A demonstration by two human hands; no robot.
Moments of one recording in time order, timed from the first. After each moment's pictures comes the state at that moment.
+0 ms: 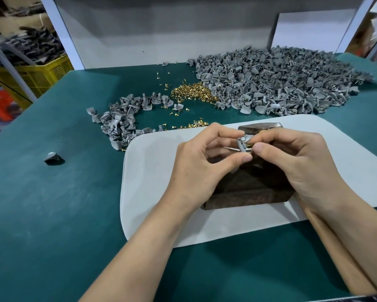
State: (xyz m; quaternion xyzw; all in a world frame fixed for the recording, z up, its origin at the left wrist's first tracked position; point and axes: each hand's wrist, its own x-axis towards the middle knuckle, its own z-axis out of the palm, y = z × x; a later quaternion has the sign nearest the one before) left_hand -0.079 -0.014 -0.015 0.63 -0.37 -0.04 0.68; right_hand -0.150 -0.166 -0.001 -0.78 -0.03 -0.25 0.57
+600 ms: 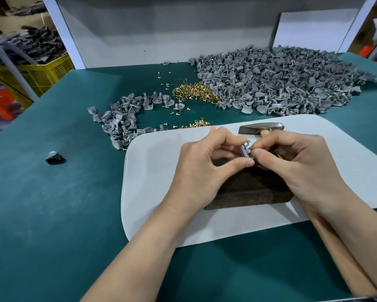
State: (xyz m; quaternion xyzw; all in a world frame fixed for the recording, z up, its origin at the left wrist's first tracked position) left_hand -0.079 -0.015 -0.019 0.66 -0.38 -0.01 0.65; right_hand -0.150 -0.168 -0.005 -0.83 -0.03 -0.25 0.50
